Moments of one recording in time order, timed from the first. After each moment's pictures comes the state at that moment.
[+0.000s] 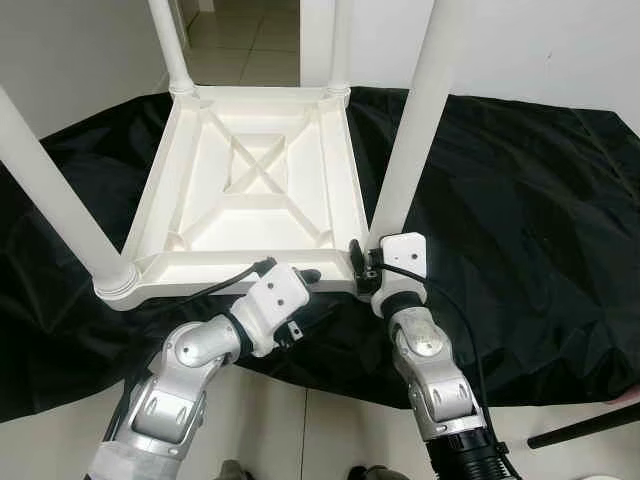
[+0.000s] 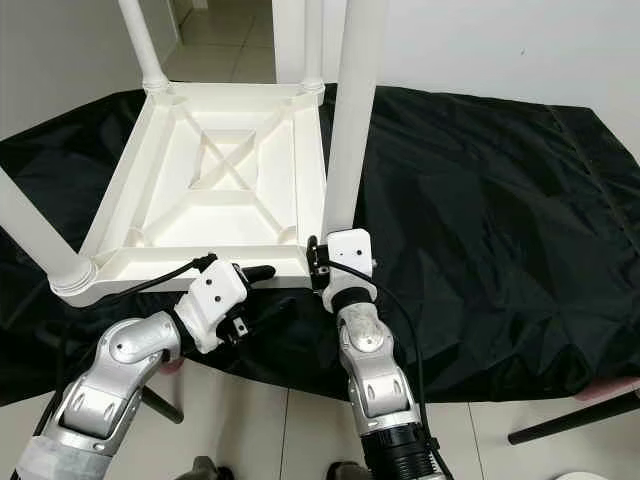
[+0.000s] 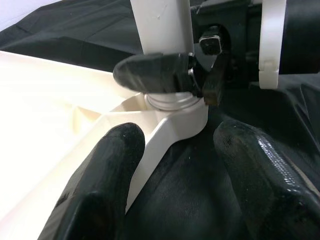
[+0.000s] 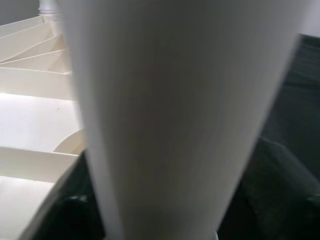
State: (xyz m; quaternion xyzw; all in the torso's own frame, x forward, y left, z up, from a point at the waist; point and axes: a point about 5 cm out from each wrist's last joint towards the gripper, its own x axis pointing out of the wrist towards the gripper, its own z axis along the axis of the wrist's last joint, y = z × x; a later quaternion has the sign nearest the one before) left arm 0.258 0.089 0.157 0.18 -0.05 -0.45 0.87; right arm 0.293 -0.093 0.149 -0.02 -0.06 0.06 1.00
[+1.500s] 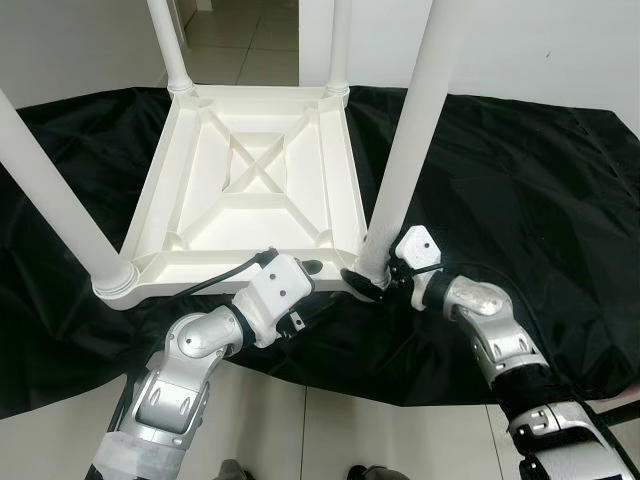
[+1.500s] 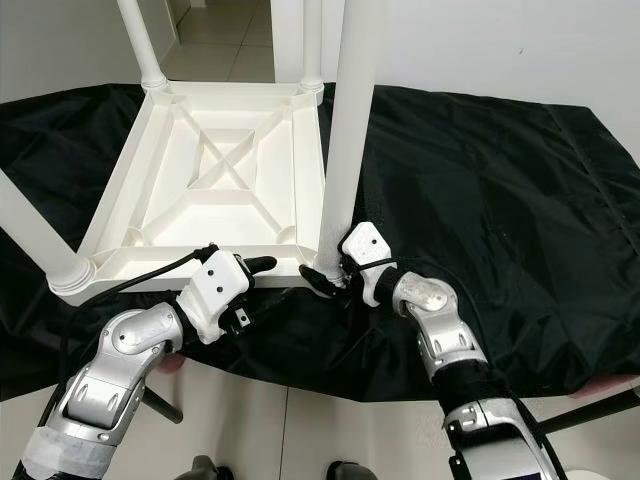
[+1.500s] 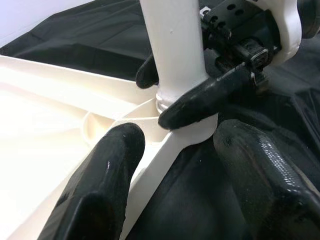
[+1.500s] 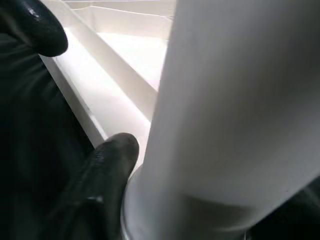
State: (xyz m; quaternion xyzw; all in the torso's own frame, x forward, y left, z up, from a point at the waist) left arm 0.264 0.090 0.163 0.19 -0.06 -0.44 0.87; right arm 0.328 -0.138 0.146 -0.18 -0.04 0.43 0.88
